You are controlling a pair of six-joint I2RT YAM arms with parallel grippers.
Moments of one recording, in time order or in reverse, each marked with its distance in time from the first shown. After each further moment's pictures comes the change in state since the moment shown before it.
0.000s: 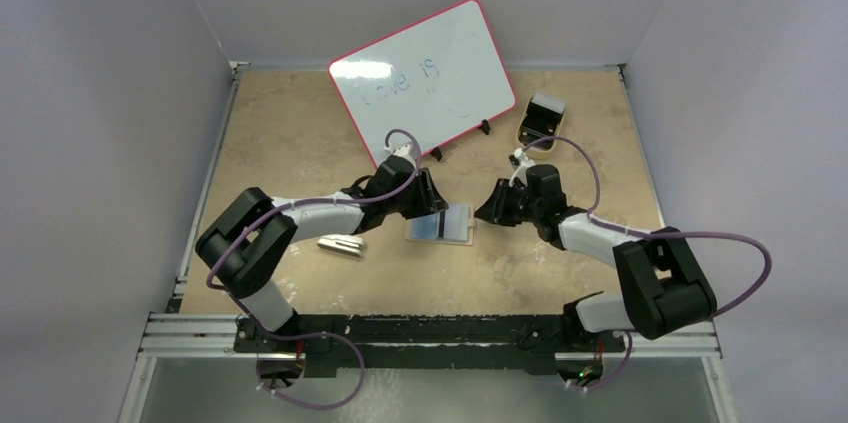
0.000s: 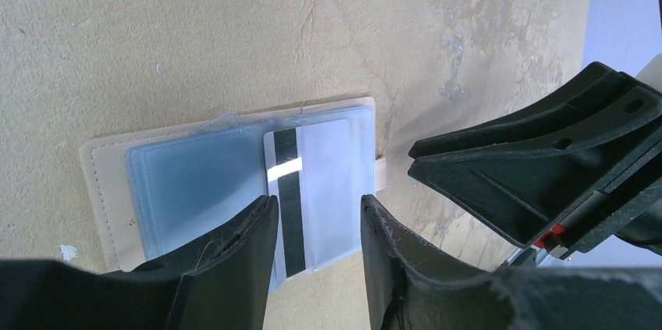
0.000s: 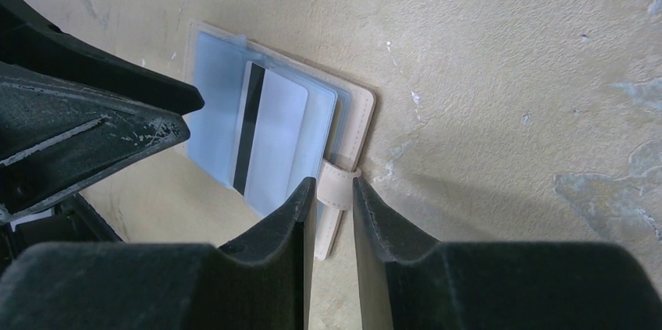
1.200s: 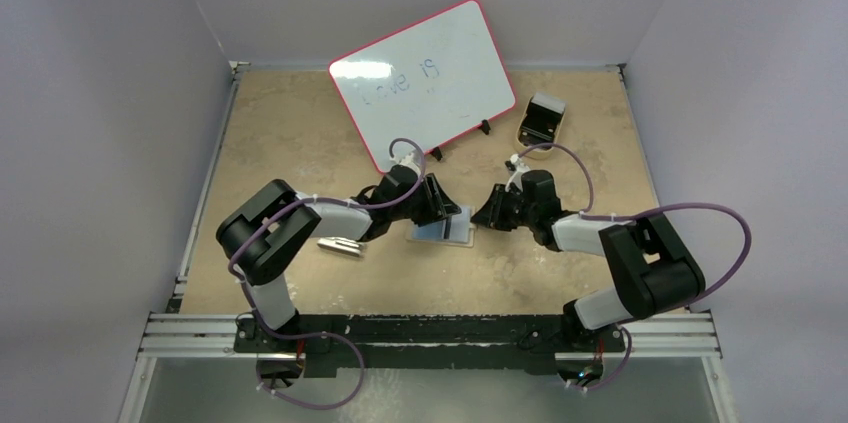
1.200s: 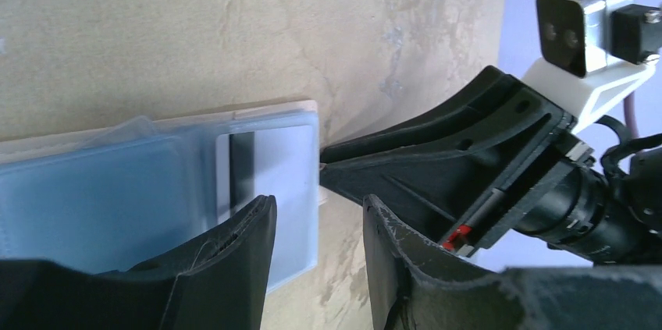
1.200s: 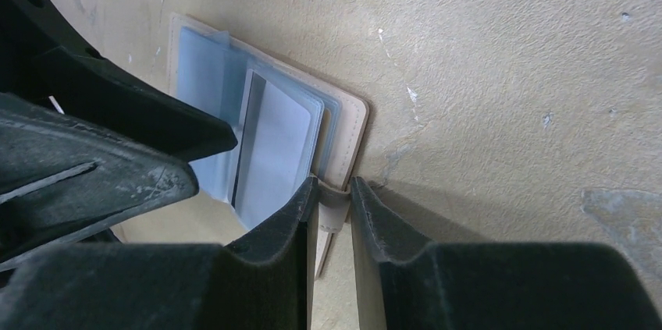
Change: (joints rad) left arm -0.030 0.113 -0.053 0.271 0.083 -0.183; right arm 0.019 0.106 -0.038 0.135 -0.012 0.042
